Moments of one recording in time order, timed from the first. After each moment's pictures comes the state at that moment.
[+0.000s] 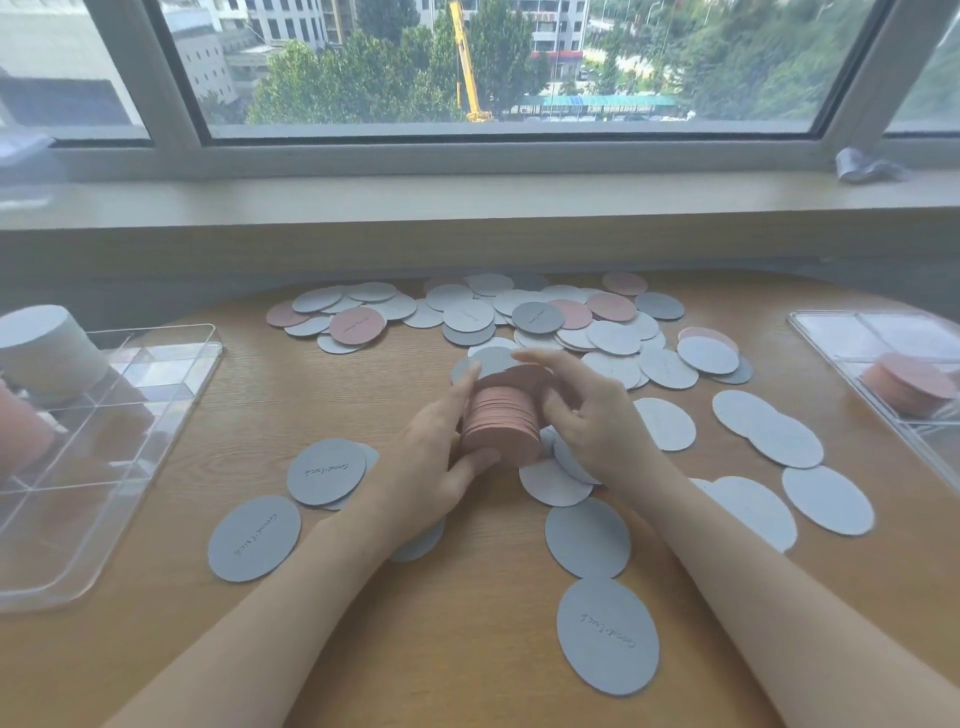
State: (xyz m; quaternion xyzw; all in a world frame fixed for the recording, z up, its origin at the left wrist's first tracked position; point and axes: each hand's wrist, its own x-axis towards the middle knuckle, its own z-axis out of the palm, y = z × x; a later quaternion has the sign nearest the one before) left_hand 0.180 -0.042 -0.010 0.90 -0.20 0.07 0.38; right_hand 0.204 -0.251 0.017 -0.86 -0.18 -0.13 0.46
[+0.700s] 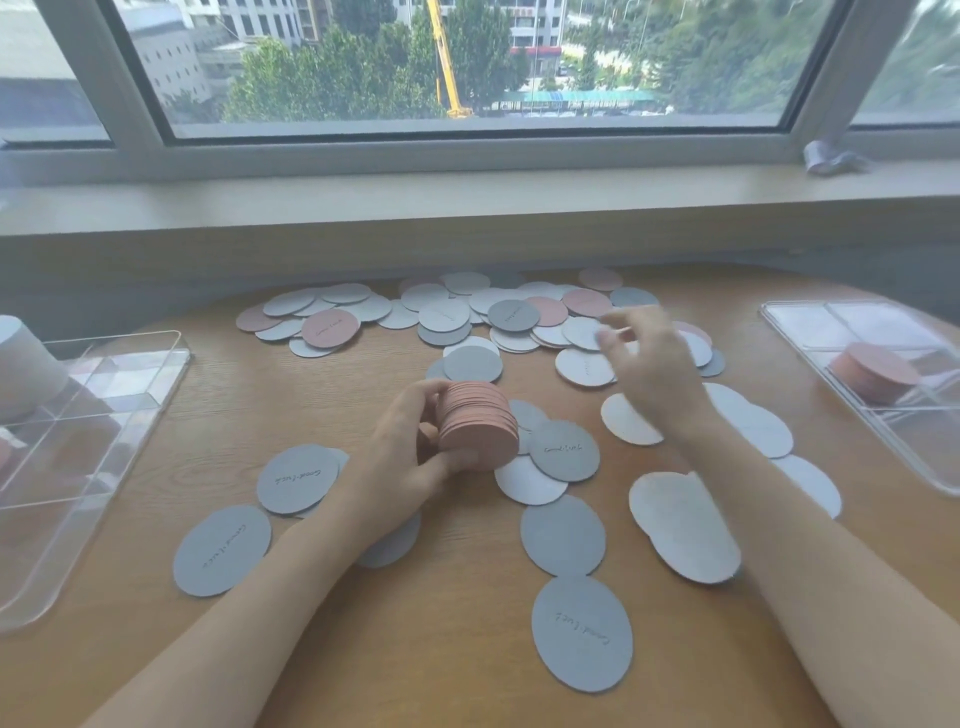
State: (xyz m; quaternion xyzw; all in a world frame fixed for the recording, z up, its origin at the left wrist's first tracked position) left_hand 0.180 -0.043 -0.004 0.86 -0.18 0.05 0.47; right_hand 0.242 -0.321 0.032 -0.90 -0.01 -0.19 0.39
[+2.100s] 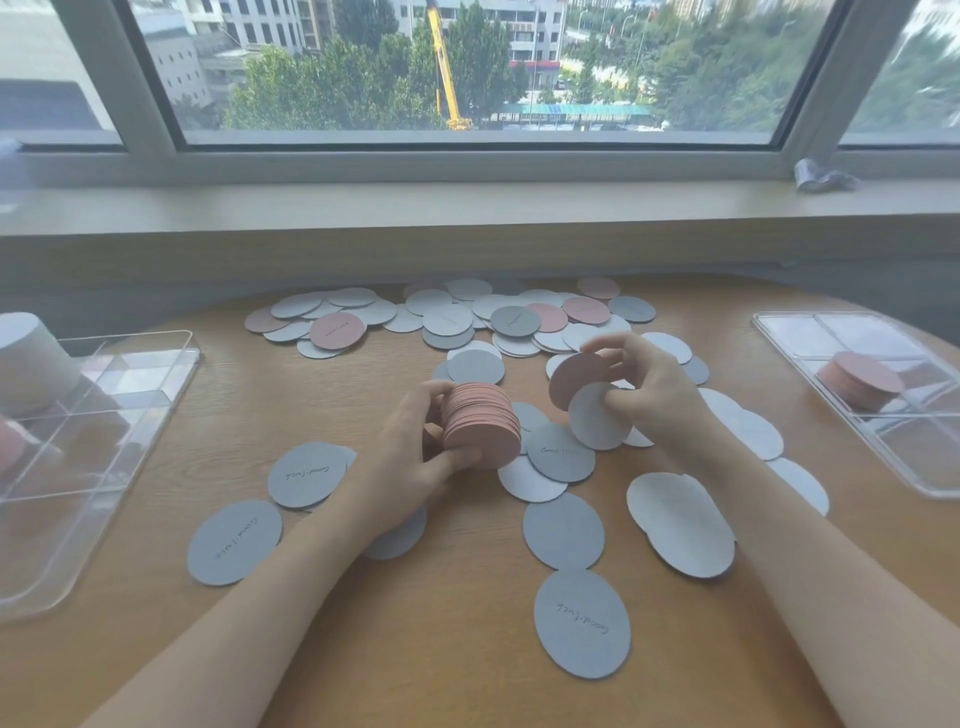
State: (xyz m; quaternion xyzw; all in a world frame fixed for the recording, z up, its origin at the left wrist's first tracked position) left_hand 0.178 -0.043 -0.003 0.85 -0.16 0.02 0.50; right_hand 0.212 -0.331 0.030 -0.84 -0.08 -0.05 0.54
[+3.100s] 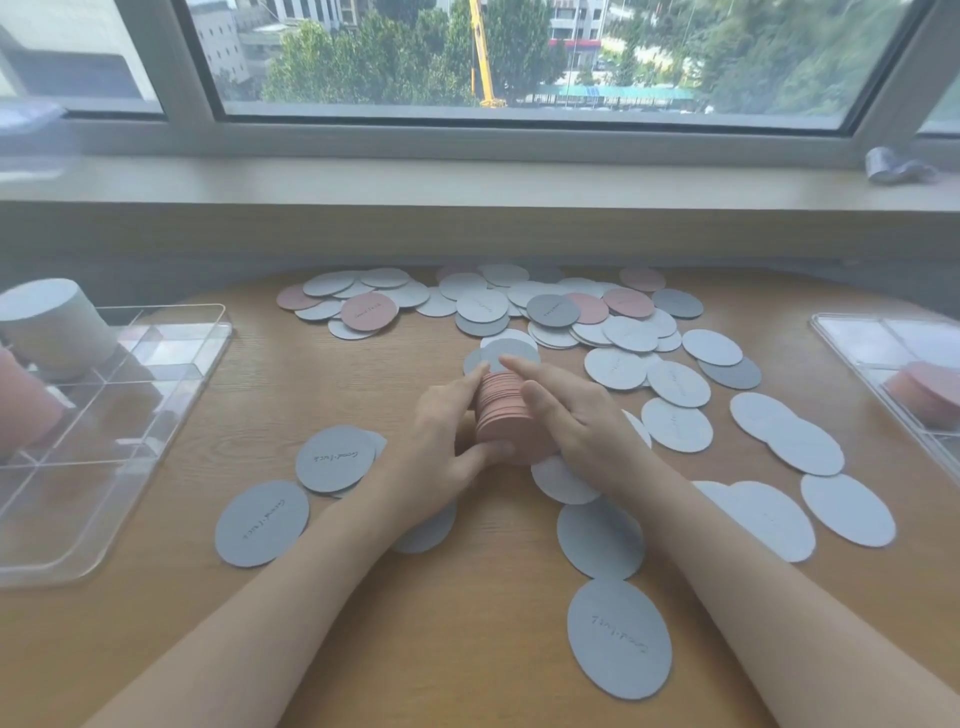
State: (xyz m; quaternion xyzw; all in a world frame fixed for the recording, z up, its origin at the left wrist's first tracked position) left_hand 0.180 -0.043 -0.003 0.89 -0.18 0.06 0.41; right_hand 0.201 -0.238 0.017 -0.86 -0.23 -0.04 0.45
